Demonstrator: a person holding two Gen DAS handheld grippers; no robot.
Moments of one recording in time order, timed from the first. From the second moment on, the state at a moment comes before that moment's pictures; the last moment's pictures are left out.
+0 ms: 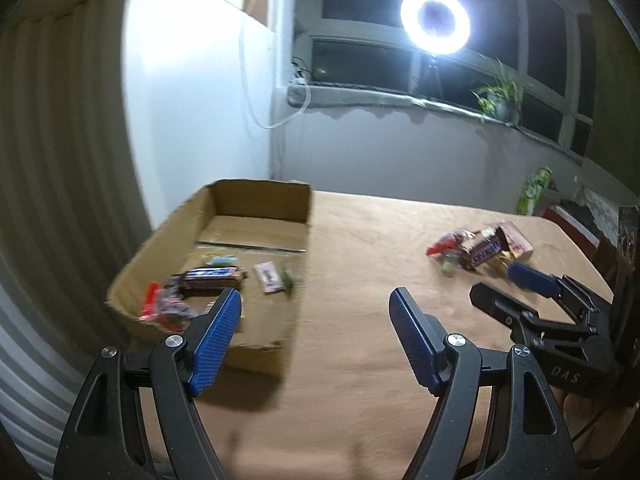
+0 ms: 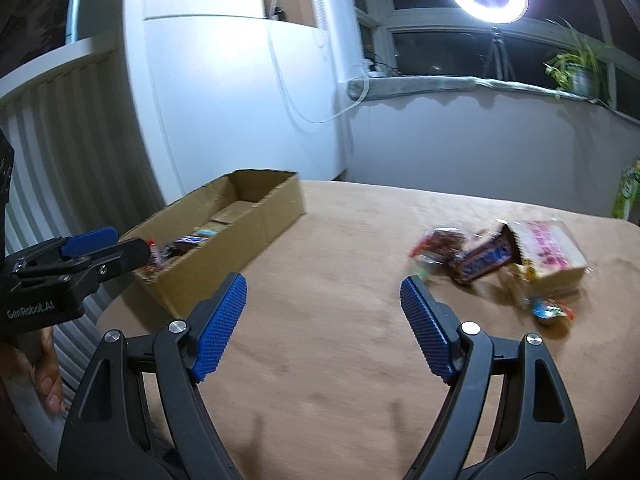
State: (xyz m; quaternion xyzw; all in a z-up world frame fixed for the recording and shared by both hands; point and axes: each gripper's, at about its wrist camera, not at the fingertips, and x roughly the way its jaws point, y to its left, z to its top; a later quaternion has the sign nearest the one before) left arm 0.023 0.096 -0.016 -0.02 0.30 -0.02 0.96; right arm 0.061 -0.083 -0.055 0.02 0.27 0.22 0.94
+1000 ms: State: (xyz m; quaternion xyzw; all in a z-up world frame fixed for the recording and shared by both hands) left arm 0.176 -0.048 -0.097 0.05 0.44 -0.16 0.89; right arm 0.141 -0.245 -0.108 0.03 0.40 0.09 0.91
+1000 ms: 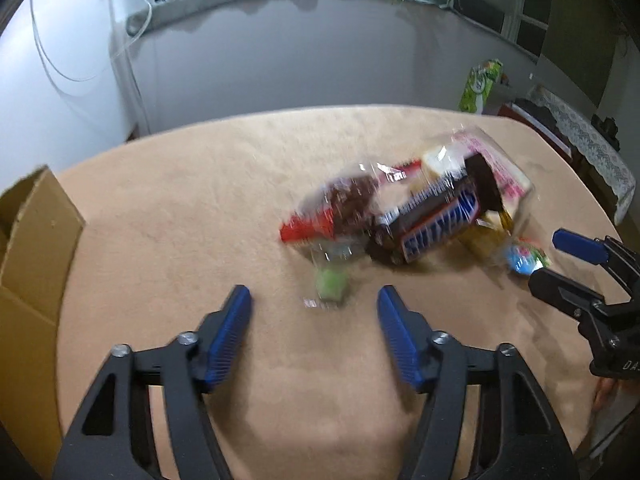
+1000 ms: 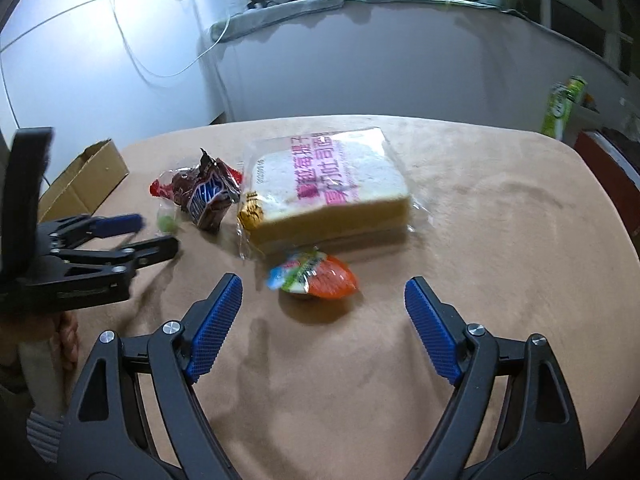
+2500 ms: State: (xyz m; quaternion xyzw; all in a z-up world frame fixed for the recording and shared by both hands) left arm 0.152 -0.012 -0.081 -0.04 0.37 -0.17 0.91; right arm 0.129 -0.268 -0.108 0.09 0.36 0.08 0.93
